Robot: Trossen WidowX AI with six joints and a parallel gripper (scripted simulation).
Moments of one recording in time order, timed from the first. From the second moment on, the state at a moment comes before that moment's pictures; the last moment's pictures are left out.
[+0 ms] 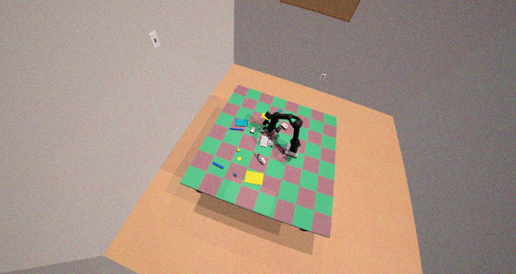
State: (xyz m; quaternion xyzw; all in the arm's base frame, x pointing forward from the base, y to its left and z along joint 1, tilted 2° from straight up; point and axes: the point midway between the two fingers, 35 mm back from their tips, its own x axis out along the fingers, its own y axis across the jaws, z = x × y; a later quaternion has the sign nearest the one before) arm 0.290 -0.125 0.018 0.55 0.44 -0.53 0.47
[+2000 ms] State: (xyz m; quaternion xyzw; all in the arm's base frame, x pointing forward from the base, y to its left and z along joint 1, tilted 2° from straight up) arm 0.345 -0.152 0.106 0.65 0.32 -0.60 0.34
